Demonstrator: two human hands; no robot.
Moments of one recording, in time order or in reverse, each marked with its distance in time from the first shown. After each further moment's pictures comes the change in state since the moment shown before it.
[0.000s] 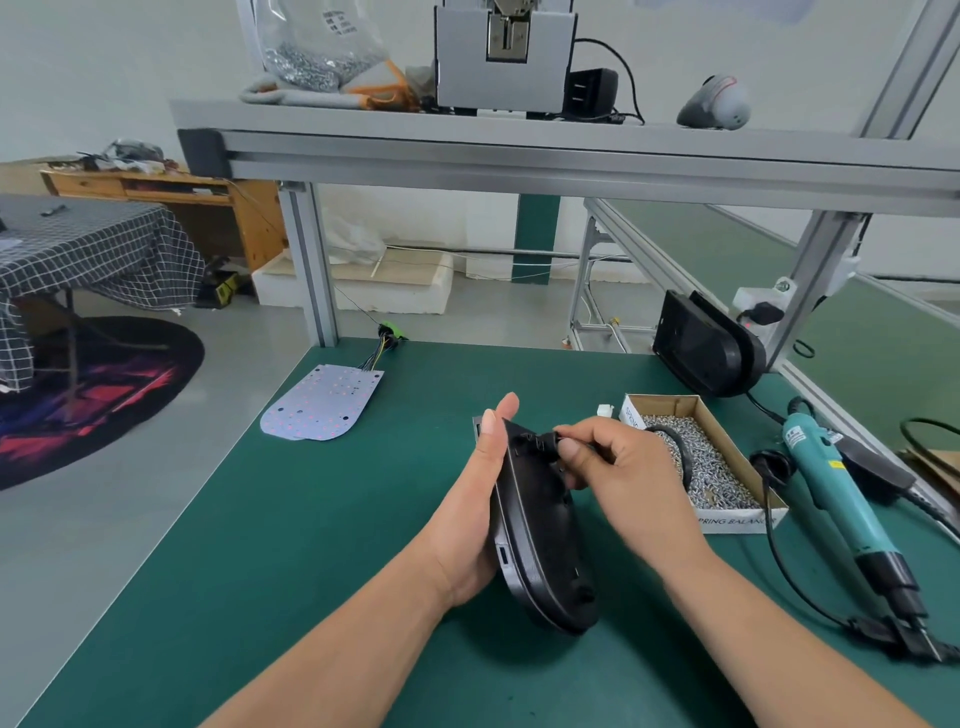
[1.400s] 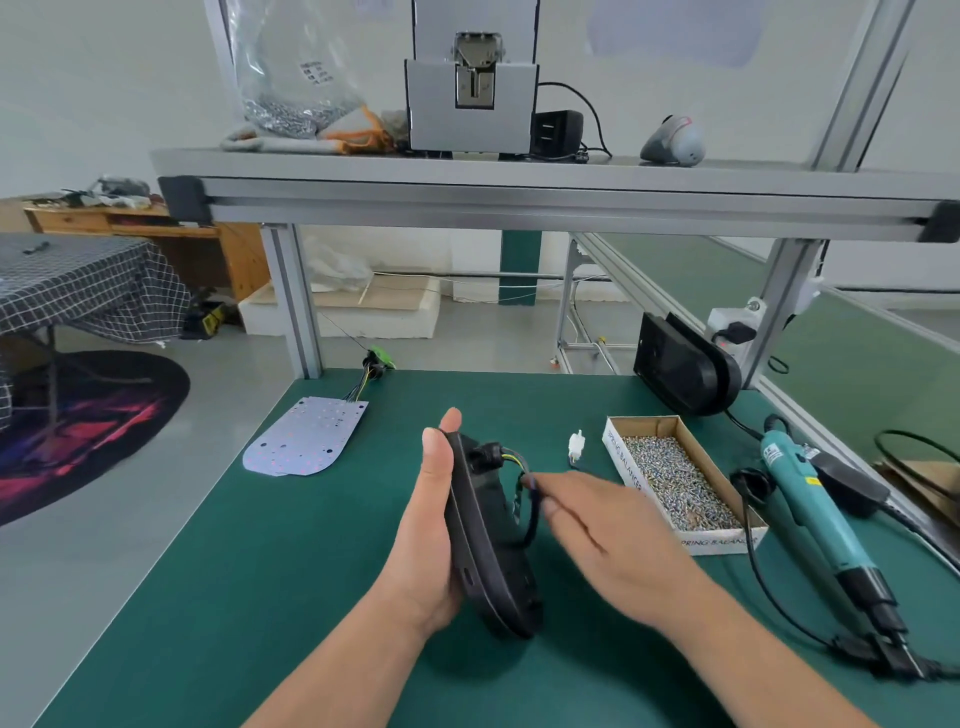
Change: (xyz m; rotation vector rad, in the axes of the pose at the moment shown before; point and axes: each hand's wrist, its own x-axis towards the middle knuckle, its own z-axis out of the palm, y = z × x) left_hand -0.008 0.016 0.005 -0.143 0.217 0.150; right_hand -0.022 -0.014 -0.018 -0.498 -0.249 -0.286
